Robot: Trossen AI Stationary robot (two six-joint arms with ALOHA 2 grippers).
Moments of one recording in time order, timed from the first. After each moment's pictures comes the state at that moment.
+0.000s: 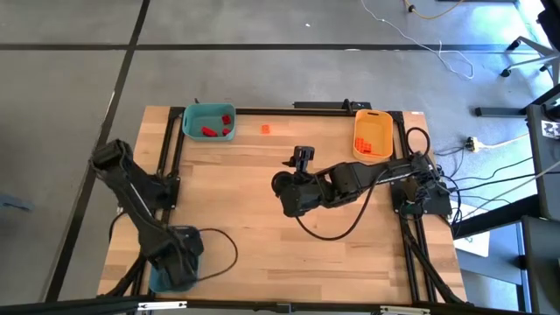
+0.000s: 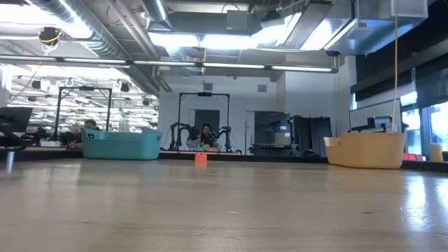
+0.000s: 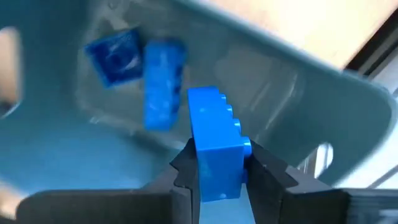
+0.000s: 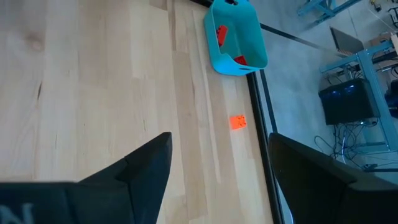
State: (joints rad) left arm -0.96 1.54 1.08 -0.98 0.22 -1.45; right arm 0.30 1.95 2.13 -1.19 0.72 0.05
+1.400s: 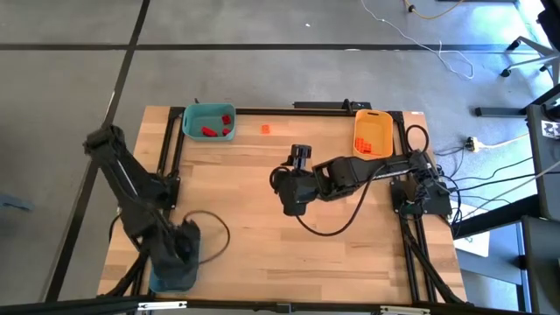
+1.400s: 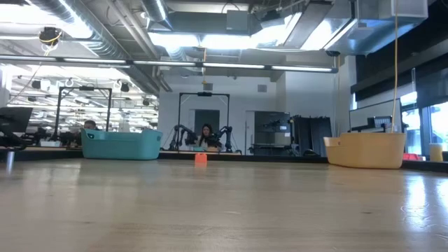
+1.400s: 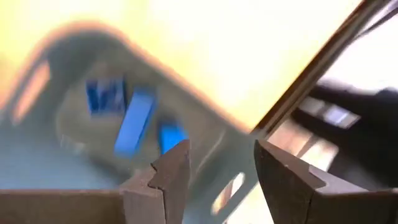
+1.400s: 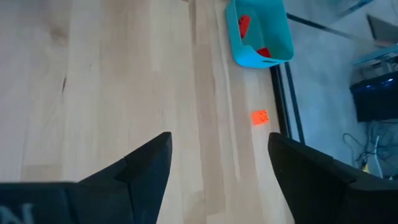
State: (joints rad) left arm -0.95 1.33 1.08 -0.93 -0.03 -1.70; right arm 0.26 1.95 2.13 -1.20 0.60 0.05
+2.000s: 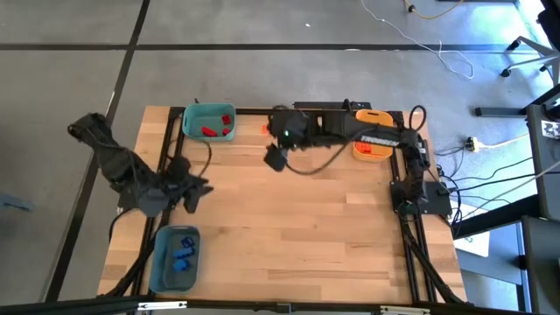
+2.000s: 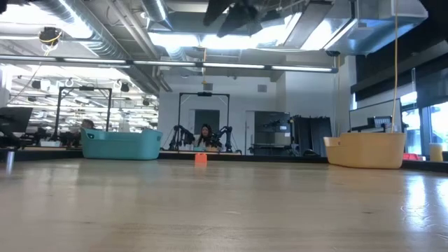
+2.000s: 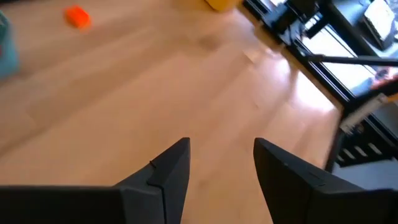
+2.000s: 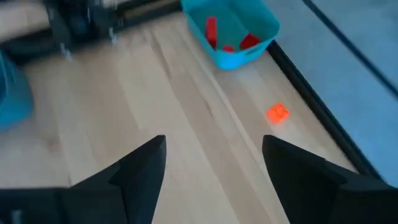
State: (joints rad) left arm -0.71 0.91 1.08 -1.03 -0.77 -1.34; right arm -0.07 1.96 2.13 -1.02 0.27 0.29
